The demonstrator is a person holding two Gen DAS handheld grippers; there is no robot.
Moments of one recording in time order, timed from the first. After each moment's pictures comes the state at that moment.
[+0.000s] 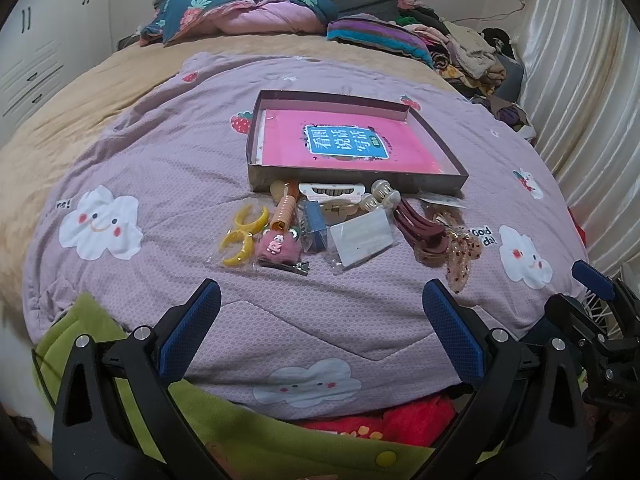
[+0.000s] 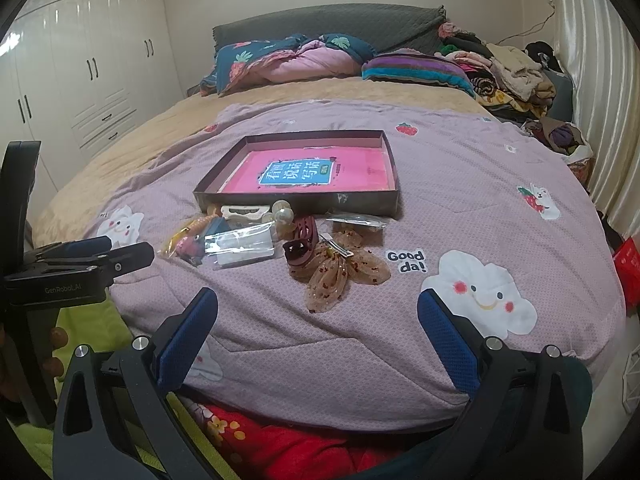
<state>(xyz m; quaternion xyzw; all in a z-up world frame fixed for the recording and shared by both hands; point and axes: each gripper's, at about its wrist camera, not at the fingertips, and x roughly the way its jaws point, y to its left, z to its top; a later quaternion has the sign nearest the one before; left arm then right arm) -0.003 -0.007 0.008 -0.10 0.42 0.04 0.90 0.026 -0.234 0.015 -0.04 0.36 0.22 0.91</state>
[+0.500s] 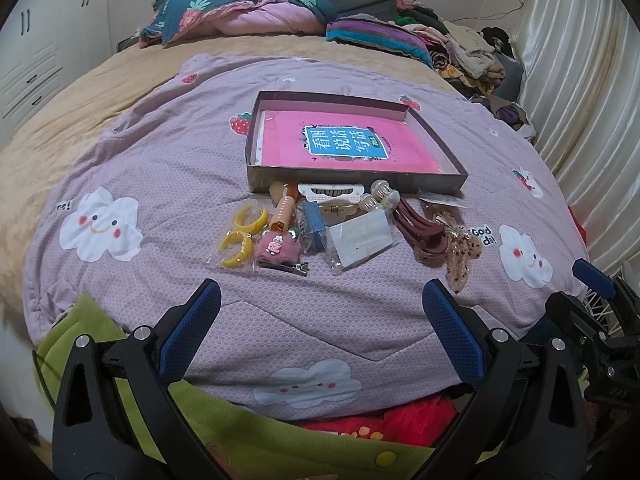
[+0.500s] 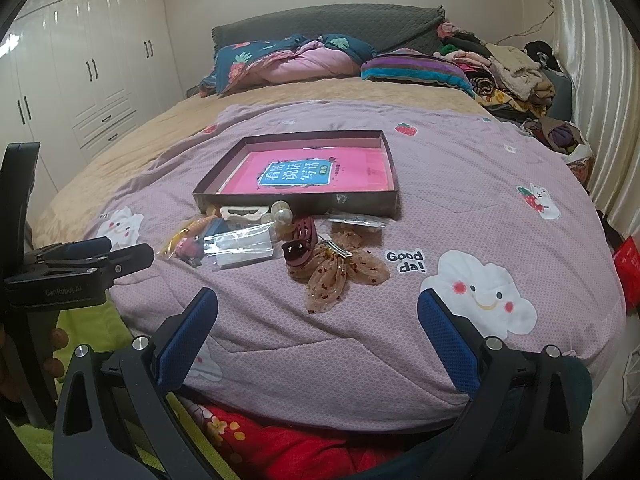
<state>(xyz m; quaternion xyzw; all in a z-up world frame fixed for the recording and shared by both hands) -0.003 -0.007 0.008 -0.10 0.42 0.05 0.90 0.026 -0.234 0.014 -0.04 0.36 0.22 0.91</state>
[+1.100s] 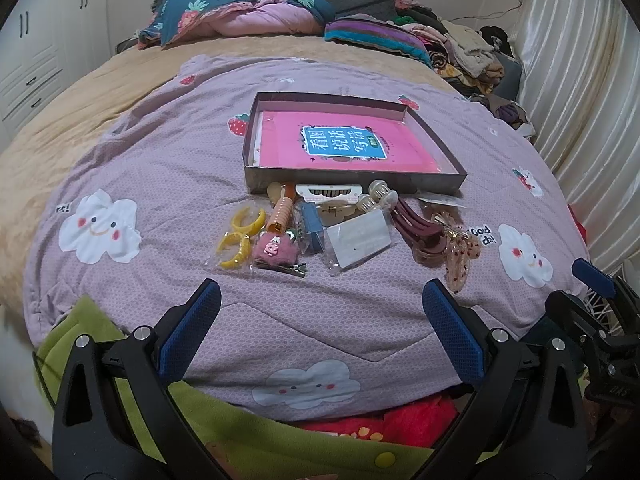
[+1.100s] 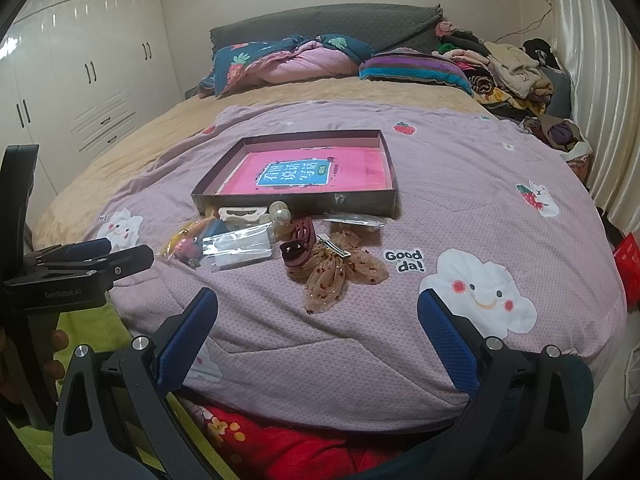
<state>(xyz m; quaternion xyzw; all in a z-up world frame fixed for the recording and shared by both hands) -0.002 -0.007 0.008 -0.10 0.42 0.04 0.90 0.027 -0.235 0.014 -0.04 0.36 0.22 0.91</state>
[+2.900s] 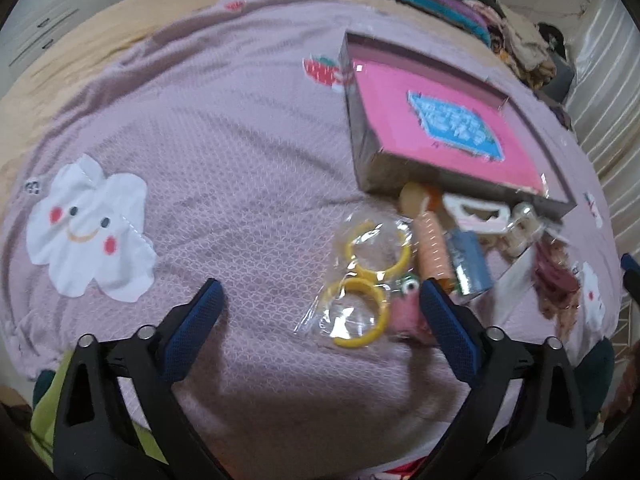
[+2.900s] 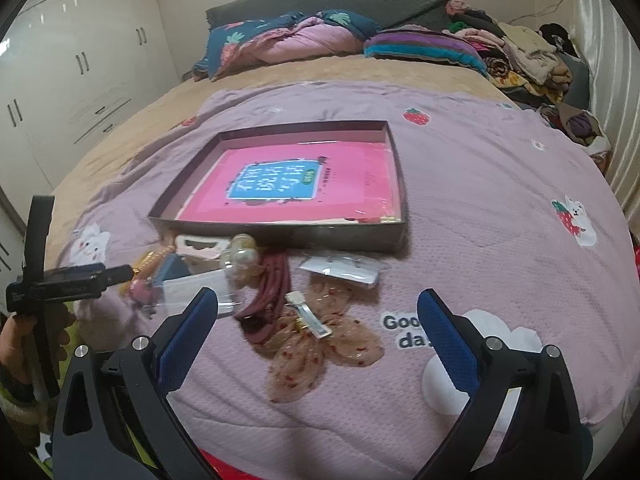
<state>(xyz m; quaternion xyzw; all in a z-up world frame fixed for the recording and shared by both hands) 0.077 0.100 -0.072 -0.15 0.50 0.07 0.85 0.146 -0.222 -0.010 -0.04 0.40 0.23 0.89</state>
